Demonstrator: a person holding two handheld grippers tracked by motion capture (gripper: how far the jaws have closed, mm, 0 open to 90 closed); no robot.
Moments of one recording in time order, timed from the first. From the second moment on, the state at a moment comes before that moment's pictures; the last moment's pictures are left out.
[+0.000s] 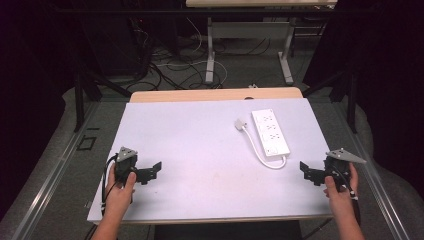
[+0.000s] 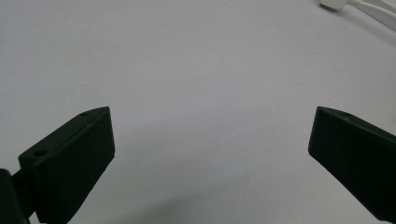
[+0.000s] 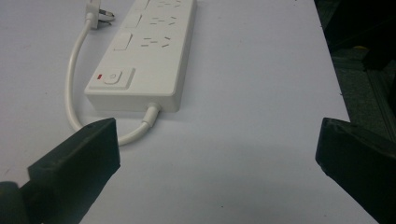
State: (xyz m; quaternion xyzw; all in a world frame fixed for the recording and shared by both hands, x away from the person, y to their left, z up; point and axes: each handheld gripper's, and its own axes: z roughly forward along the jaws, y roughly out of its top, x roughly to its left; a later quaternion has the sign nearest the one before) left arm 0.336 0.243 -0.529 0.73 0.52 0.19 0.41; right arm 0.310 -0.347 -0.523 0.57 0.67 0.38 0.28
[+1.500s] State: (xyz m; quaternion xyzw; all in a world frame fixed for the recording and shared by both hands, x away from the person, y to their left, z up) left arm 0.336 0.243 -0.530 0.72 0.53 0.19 0.41; right arm 0.325 -0.321 -0.494 0.54 0.74 0.33 0.24
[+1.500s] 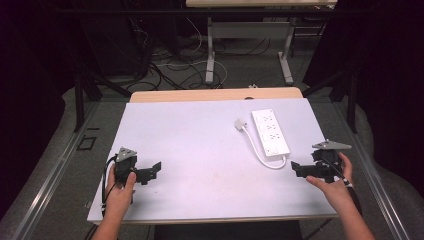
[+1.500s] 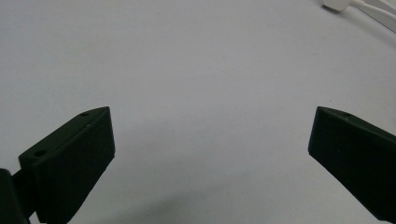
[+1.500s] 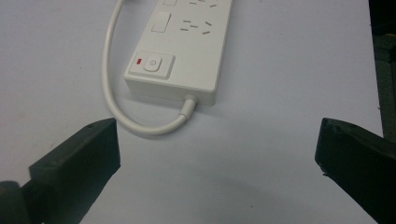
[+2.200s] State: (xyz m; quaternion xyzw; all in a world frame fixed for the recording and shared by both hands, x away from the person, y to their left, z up) left arm 0.336 0.244 -0.530 0.72 0.53 0.18 0.41; right arm 0.340 -0.309 -0.474 0.53 0.77 0.30 0.18
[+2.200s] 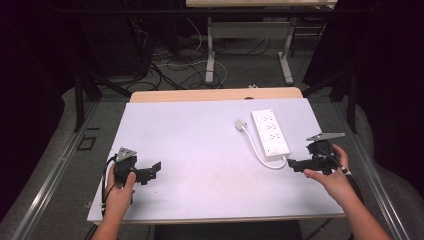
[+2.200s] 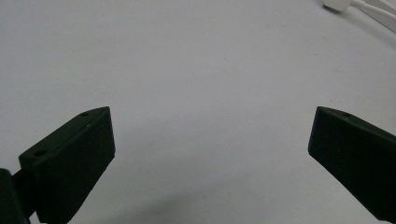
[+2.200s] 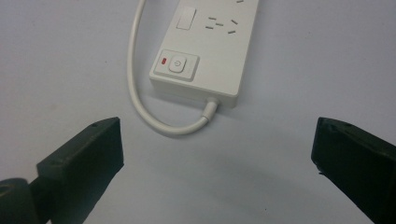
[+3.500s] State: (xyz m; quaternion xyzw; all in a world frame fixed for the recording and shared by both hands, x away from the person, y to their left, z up) left arm 0.336 0.243 -0.530 0.72 0.53 0.18 0.41; right arm 0.368 -0.304 -0.450 0.51 0.81 0.24 0.17
